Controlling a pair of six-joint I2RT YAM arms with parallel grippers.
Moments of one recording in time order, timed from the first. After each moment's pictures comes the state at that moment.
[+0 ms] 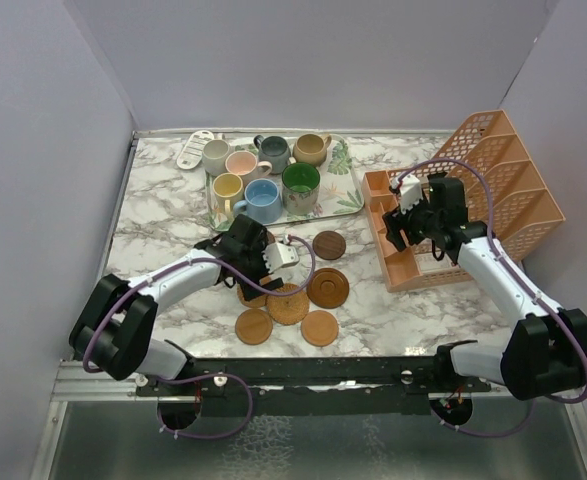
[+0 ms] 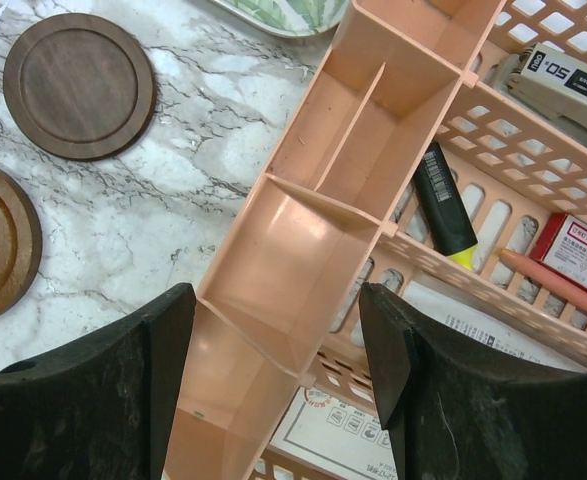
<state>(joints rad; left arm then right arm) -0.56 1.39 0.75 -0.41 0.22 0.66 0.18 1.25 0.88 -0.37 -0.26 -0.40</state>
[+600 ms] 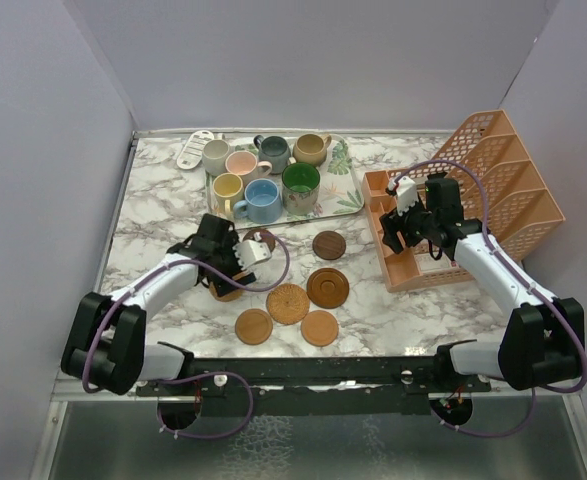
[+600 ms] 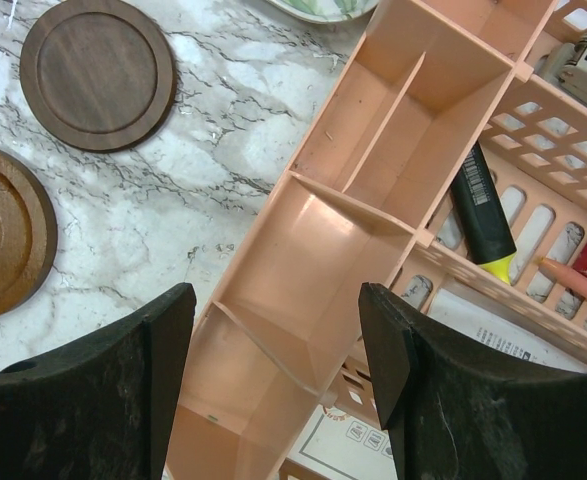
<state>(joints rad) -0.40 1.34 0.69 -0.43 0.17 0.80 0.17 1.30 0.88 -0.37 -0.31 -0.40</state>
